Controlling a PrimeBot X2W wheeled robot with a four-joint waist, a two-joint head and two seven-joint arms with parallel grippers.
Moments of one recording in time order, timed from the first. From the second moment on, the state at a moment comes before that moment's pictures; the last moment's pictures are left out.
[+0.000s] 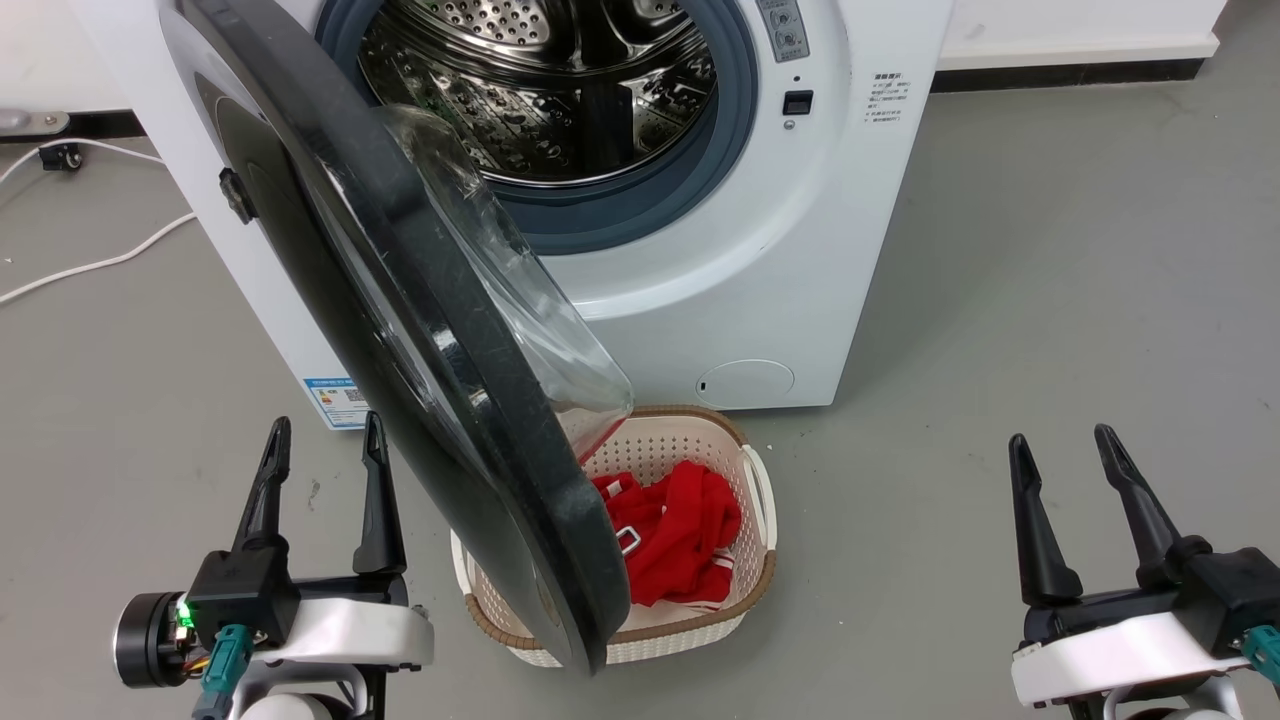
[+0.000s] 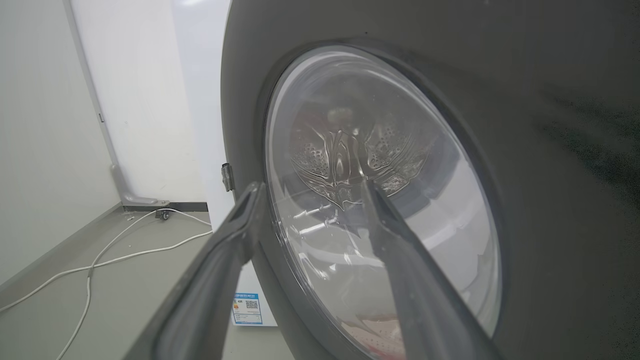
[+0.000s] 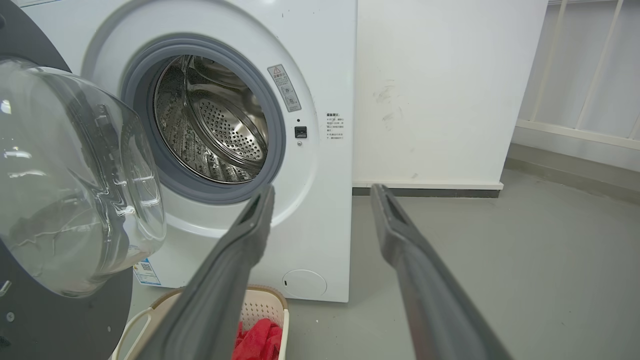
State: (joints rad) left arm -0.04 0.05 0.03 0.01 -0.06 0.01 -0.26; right arm 0.03 -0.05 -0.03 -0.04 0.08 0.13 -0.21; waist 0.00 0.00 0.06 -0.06
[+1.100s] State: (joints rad) left arm -0.17 0.10 0.02 -0.59 0.04 0.04 -0.26; right arm 0.02 -0.05 -0.05 -0.02 0.10 0.13 -0.21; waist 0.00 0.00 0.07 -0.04
